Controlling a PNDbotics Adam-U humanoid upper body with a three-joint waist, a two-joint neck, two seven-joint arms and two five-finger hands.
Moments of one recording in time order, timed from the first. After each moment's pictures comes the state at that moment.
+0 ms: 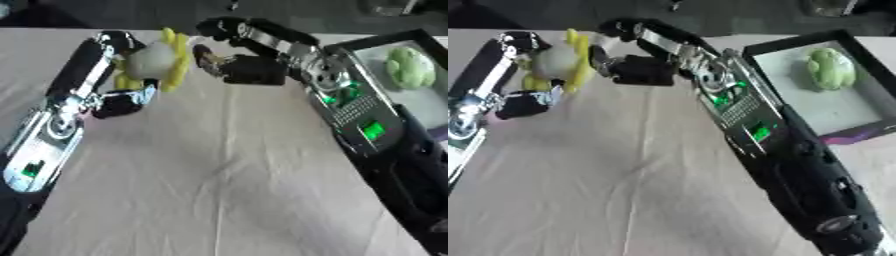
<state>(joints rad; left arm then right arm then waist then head) -0.49 0.52 -0.20 -1.70 -0.58 -0.03 -0.01 -0.96 -0.15 0.48 -1.58 0.36 0.36 0.43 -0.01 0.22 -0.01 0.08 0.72</state>
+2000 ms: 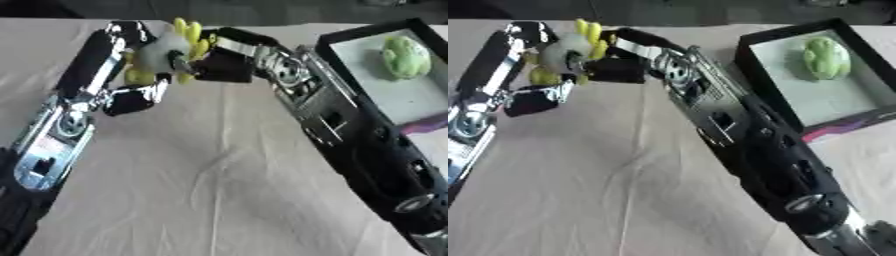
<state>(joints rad) -0.52 0.47 -0.26 -1.73 -0.59 -0.08 0.02 -0.98 -0.11 0.51 -1.49 0.36 0.40 0.48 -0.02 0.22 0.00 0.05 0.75</state>
